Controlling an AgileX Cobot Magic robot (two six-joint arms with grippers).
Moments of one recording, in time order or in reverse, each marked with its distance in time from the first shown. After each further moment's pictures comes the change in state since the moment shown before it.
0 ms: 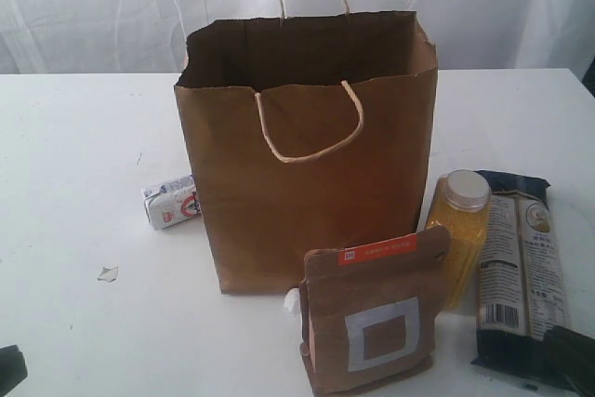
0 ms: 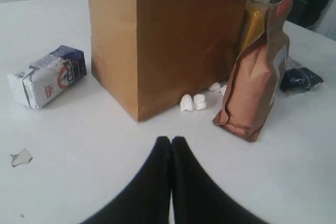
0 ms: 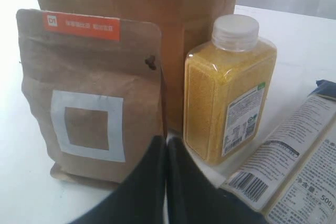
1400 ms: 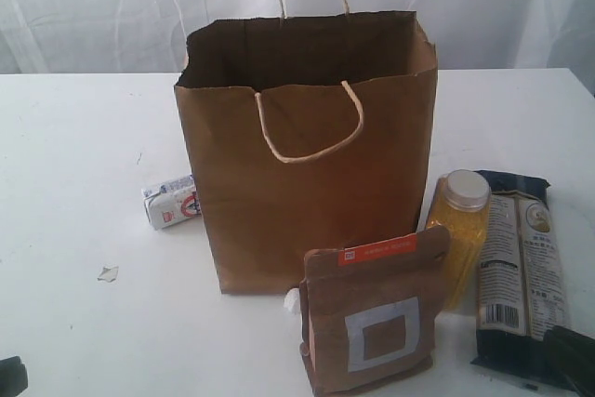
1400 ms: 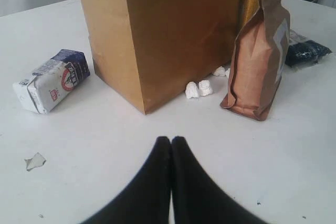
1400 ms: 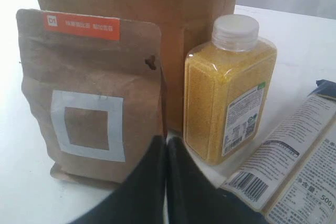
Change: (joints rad) left arm 0.000 -0.013 0.000 0.000 0.048 0.127; right arm 0.000 0.000 0.000 0.000 0.000 0.000
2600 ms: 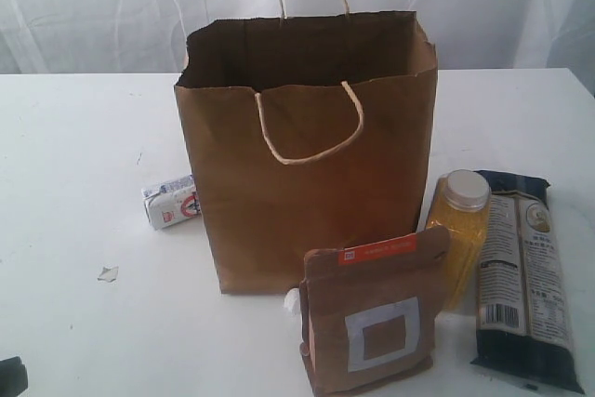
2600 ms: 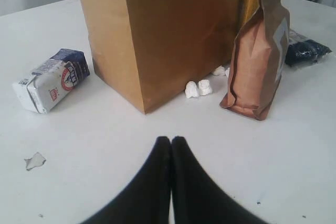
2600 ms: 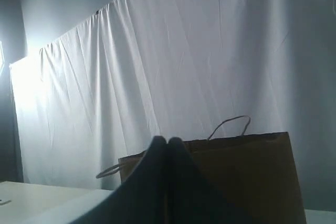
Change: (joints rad) left arm 0.000 0.000 0.000 0.000 0.002 0.000; right arm 0.000 -0.001 -0.013 0.011 -0.704 0.189
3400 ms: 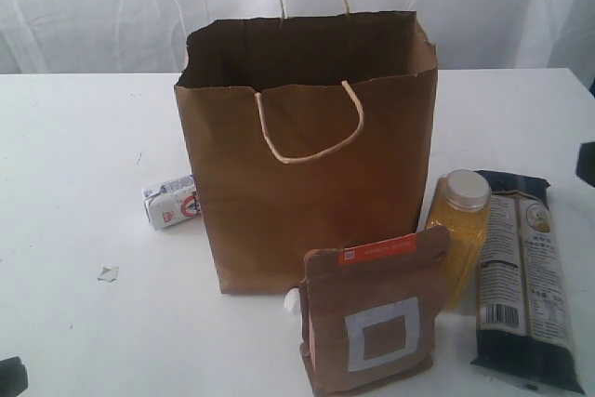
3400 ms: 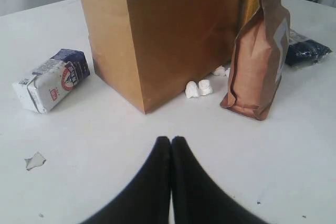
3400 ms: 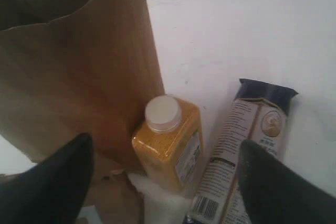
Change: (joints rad) left arm 0.000 0.000 0.000 0.000 0.000 0.000; right arm 0.000 0.569 -0.666 -0.279 1.115 0.283
